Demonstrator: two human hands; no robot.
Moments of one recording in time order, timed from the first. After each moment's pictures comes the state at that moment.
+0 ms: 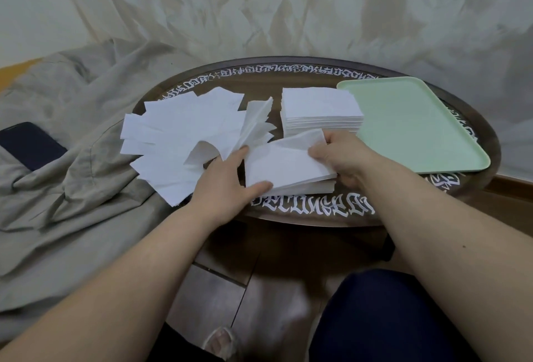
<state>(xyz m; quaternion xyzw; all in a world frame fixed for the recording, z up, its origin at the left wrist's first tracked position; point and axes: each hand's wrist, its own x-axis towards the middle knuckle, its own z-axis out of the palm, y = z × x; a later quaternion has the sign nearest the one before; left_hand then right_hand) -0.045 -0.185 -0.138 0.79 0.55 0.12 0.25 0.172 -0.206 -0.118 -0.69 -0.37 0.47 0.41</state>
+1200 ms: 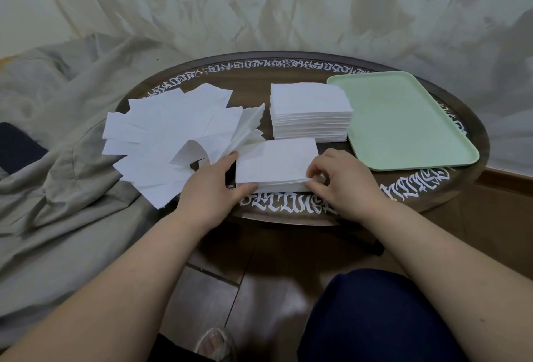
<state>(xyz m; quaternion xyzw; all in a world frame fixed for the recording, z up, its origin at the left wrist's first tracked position) -0.044 -0.181 -0.155 0.79 0.55 0.14 0.23 0.185 -0.253 -0.154 -0.69 -0.68 0.07 0.21</state>
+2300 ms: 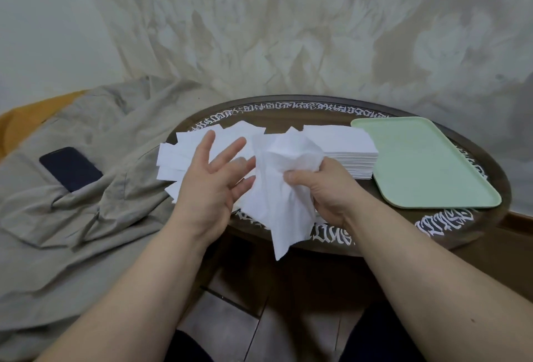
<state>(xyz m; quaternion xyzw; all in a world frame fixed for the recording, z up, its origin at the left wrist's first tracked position) -0.082 -0.205 -0.067 0.43 0.36 0.53 0.64 0.096 -0.225 -0.077 -0.53 -0.37 0.56 0.53</state>
